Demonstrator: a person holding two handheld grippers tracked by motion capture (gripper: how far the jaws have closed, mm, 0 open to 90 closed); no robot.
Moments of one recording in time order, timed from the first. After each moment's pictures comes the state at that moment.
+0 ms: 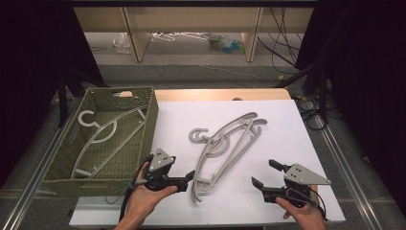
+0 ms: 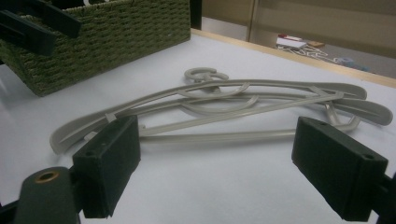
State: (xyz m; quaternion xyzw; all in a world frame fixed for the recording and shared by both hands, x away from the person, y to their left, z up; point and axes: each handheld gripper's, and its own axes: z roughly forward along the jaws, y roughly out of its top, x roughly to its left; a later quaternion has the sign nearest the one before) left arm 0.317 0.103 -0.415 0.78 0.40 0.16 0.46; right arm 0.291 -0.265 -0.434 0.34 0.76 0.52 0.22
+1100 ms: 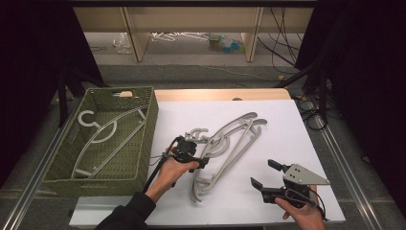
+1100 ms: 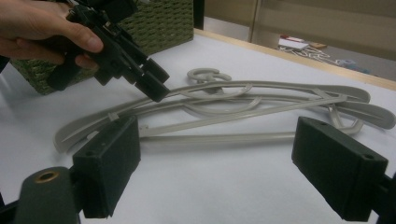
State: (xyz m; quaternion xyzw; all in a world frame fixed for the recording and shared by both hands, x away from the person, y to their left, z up) left arm 0.414 0.053 -0.466 0.83 0.42 0.08 0.36; right arm 0.290 -0.263 -0.433 0.33 0.76 0.52 0.23
